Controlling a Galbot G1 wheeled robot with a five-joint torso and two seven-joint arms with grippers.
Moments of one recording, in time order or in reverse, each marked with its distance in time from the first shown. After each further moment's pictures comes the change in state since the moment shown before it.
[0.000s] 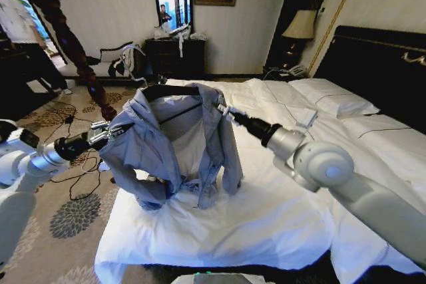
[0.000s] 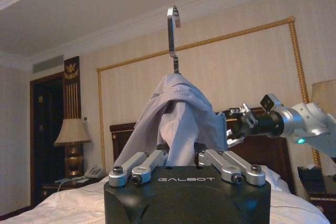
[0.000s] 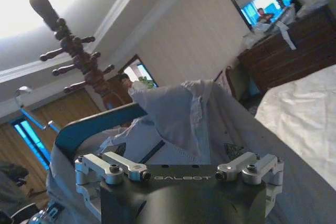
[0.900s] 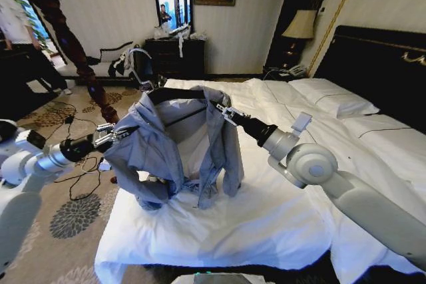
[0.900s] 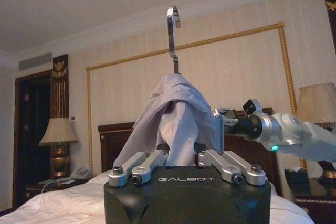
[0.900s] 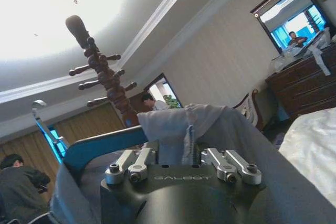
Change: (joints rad) left arm -0.022 -0.021 0.053 -0.009 0.004 0.003 0.009; right arm 0.019 0.001 -0.044 -0.111 -0.102 0.076 -0.219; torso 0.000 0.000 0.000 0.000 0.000
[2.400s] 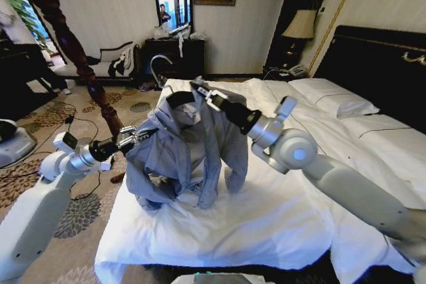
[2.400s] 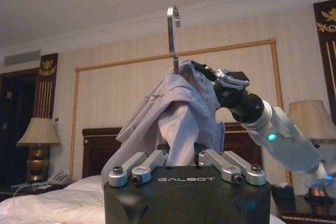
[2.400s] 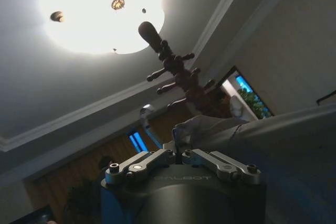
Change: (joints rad) left arm -0.101 -0.076 0.166 0.013 0.011 0.000 -0.037; right arm 0.312 0.177 -0.240 -0.063 0.149 0.024 -0.123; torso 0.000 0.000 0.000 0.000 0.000
